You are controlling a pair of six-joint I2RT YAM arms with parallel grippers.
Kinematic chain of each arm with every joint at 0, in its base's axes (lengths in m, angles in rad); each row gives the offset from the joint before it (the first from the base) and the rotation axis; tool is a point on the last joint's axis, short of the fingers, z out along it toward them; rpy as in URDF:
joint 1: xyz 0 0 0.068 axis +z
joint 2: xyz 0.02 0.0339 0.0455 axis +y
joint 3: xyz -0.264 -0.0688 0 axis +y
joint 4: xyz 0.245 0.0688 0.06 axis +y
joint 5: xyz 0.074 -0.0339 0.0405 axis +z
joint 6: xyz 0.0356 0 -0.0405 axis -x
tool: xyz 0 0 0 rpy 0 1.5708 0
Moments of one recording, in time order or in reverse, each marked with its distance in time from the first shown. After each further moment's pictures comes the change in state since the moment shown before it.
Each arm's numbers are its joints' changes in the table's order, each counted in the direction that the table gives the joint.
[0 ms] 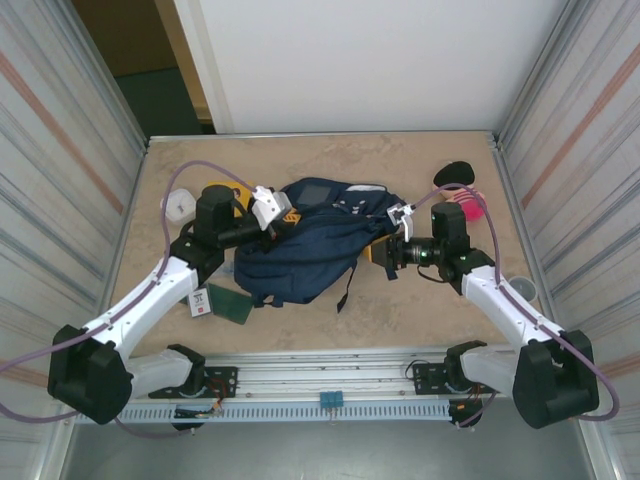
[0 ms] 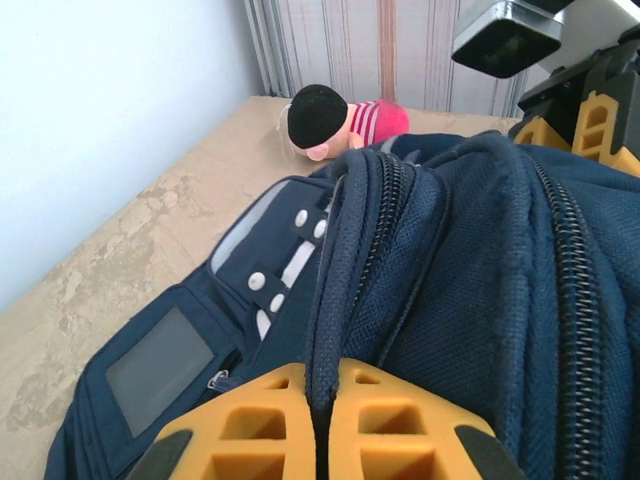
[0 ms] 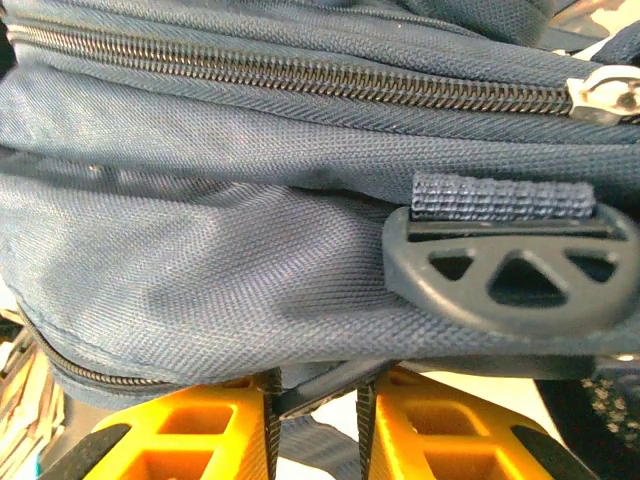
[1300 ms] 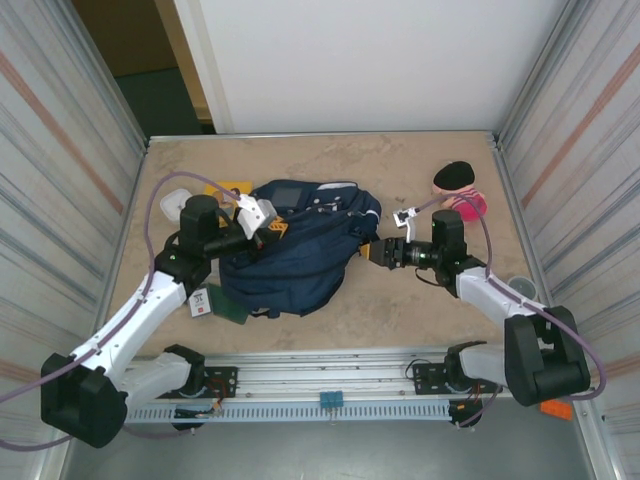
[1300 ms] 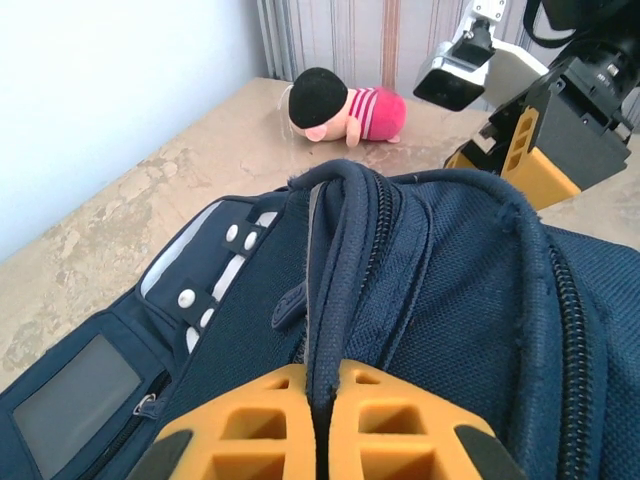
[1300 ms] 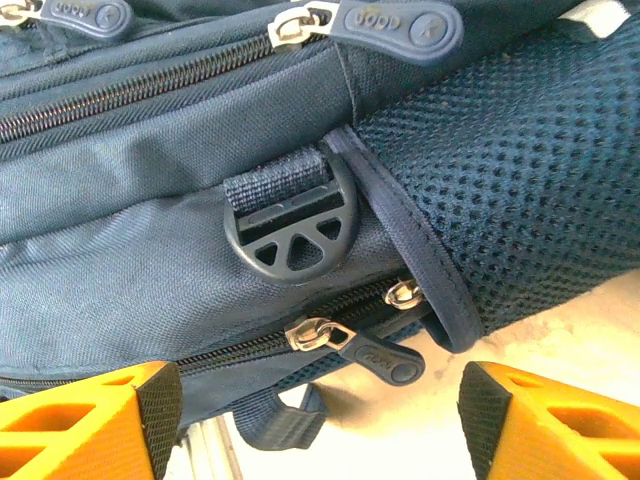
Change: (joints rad) left arm 0.069 -0.127 0.063 0.086 -0.065 0.039; right arm -0.042 0.118 0.124 -0.283 -0.026 -0.171
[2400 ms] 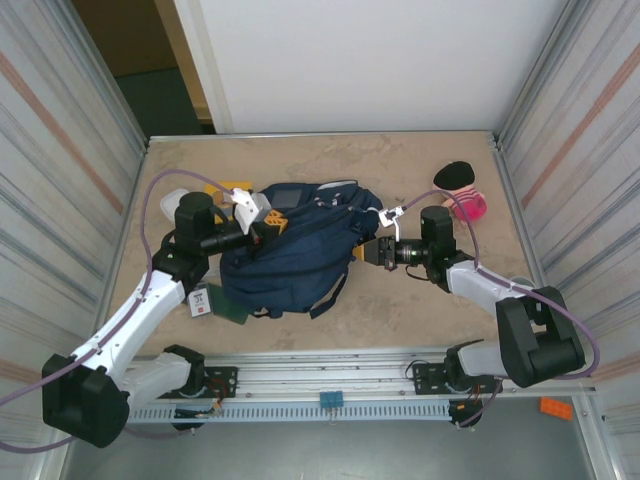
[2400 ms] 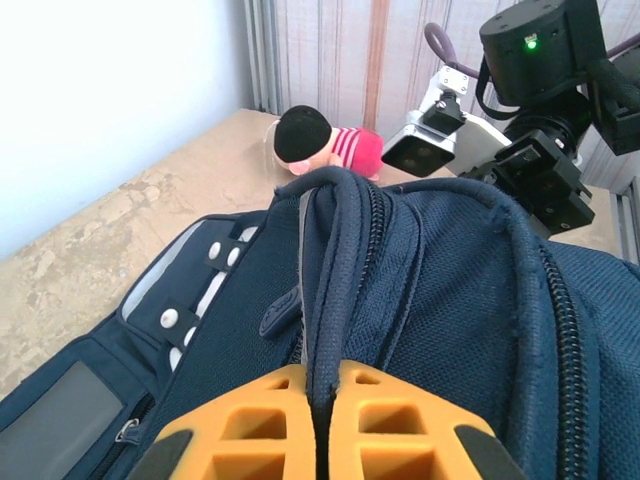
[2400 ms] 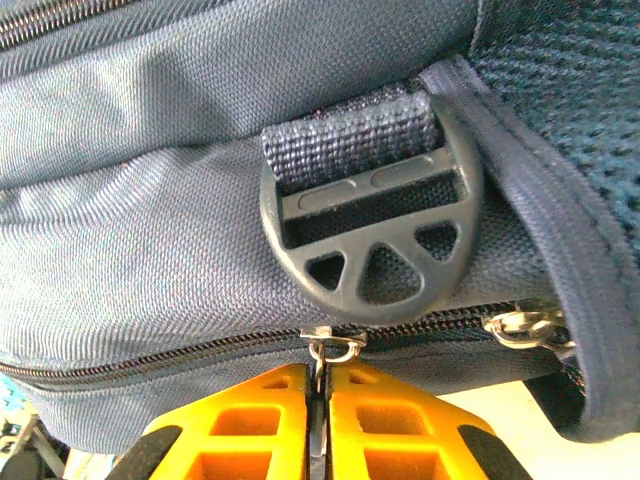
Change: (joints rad) left arm 0.024 0.003 -0.003 -0.065 -0.063 0.100; right arm 0.063 0.094 -0.030 -0.118 0.125 -0.043
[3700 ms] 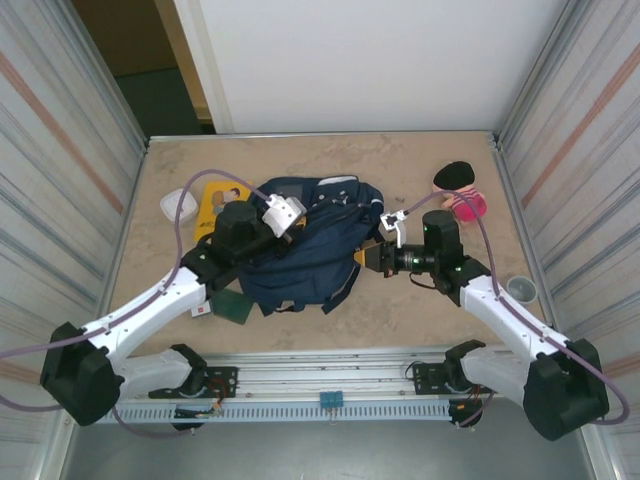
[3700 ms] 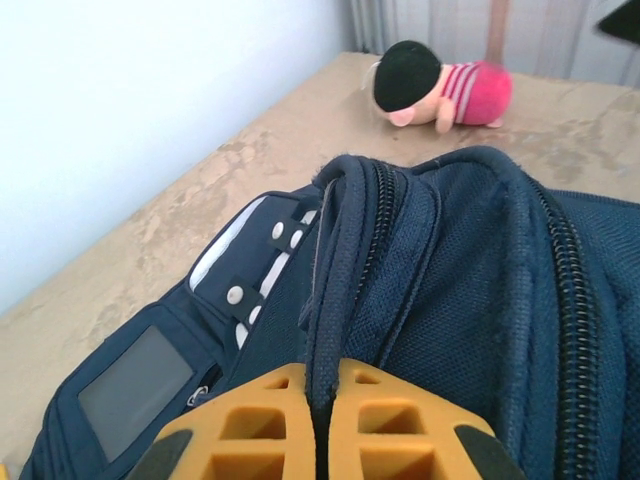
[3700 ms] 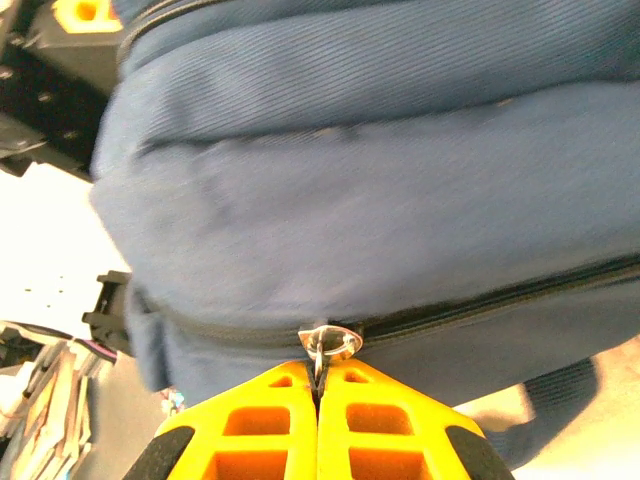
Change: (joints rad) left arm -0.293 0.117 -0.034 -0.048 0.586 -0.055; right arm 0.100 -0.295 -0.058 0.383 -0.212 0.062
